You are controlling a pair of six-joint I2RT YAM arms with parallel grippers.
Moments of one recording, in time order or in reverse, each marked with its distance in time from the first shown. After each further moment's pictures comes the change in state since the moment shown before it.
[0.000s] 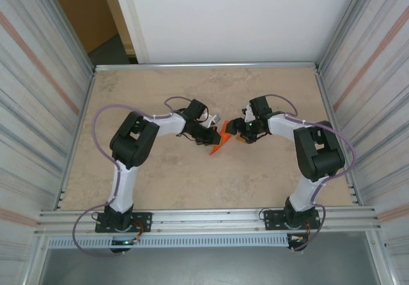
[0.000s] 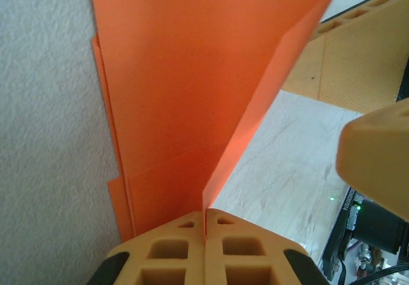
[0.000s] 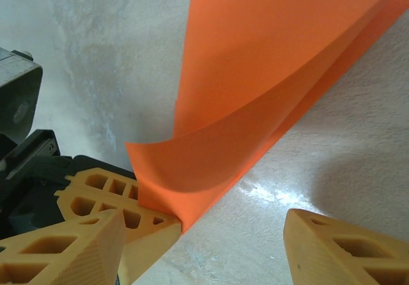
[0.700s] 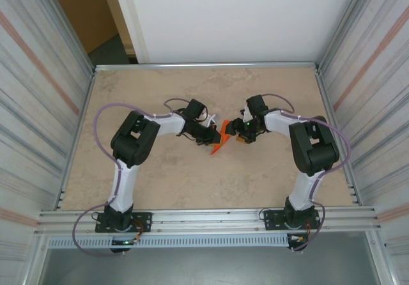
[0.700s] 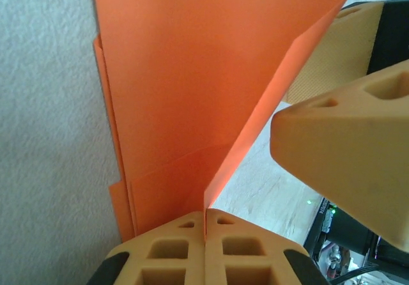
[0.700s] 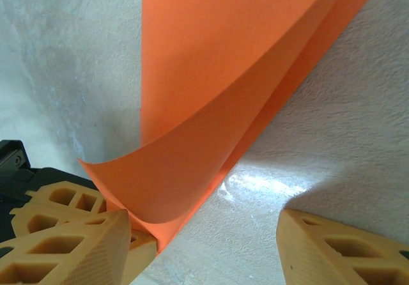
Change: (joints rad) left arm 0.016 0.023 0.000 0.042 0.057 -0.080; right arm 0.014 0.076 0.077 -0.083 0.048 -0.023
